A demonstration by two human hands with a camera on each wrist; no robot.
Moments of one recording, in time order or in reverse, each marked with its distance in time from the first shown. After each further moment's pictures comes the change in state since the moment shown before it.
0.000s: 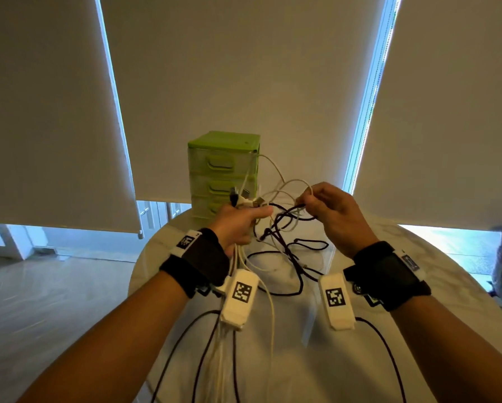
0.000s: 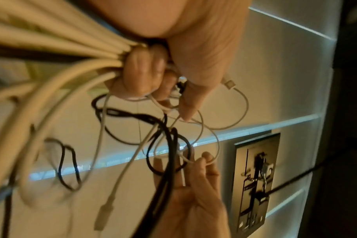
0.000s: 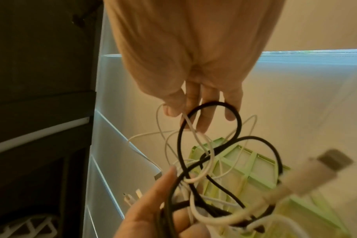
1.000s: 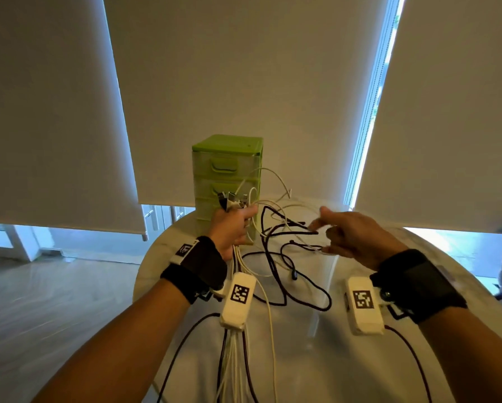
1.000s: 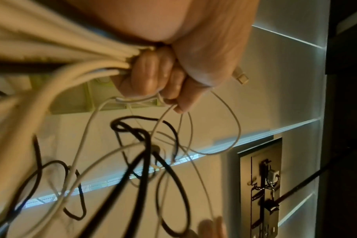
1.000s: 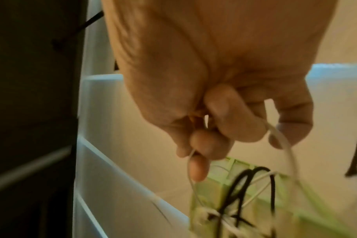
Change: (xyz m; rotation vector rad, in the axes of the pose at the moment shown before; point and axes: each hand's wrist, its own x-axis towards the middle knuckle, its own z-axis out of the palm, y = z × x) left_hand 0.007 -0.015 -0.012 -0.167 0.040 0.047; right_hand -0.013 -0.002 -0.023 0.101 -0.136 0.560
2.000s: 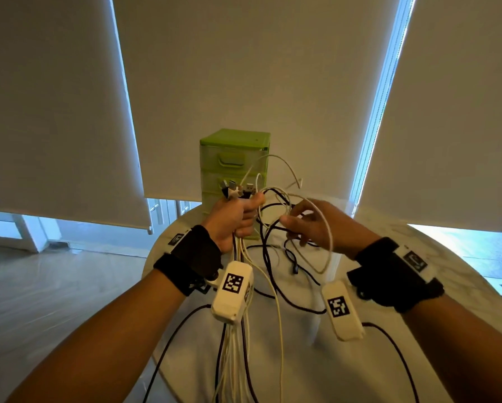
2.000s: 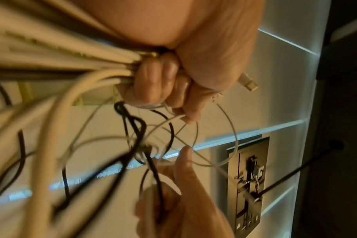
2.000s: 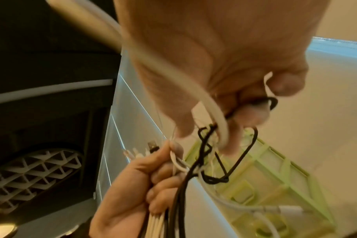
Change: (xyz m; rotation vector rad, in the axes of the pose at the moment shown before) left_hand -0.018 0.019 -0.010 -0.064 -0.204 0.023; right_hand 0.000 -0.024 0.049 -0.499 -0.041 -0.217
